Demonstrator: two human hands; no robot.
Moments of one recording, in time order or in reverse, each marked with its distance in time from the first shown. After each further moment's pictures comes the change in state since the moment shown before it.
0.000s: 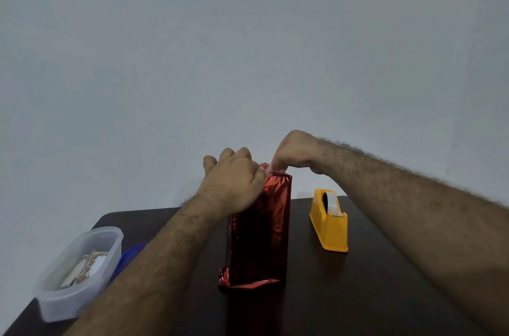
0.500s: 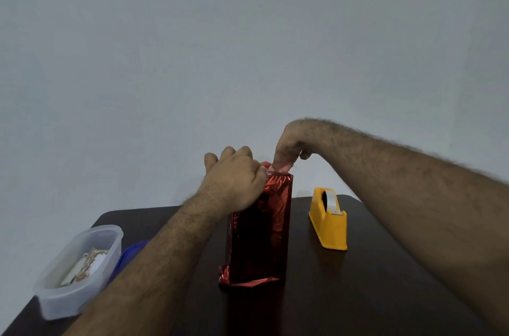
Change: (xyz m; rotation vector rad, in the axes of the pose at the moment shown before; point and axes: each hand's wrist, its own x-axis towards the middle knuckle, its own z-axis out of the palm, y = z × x) left_hand -0.001 0.002 -0.003 0.028 -0.005 0.013; right_hand 0.015 -0.029 -0.021 -0.393 -0.267 0.146
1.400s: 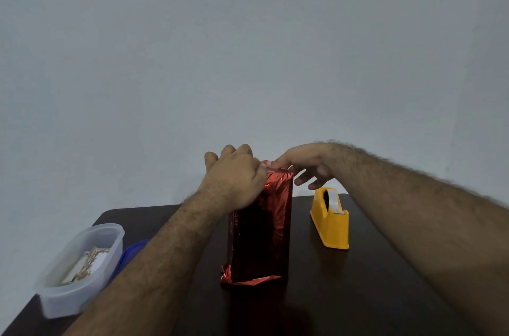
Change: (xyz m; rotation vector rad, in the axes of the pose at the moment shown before) left_hand 0.001 -0.002 0.001 -0.020 -0.011 -0.018; right_hand 0.038 0.047 0.042 0.532 -0.114 0.042
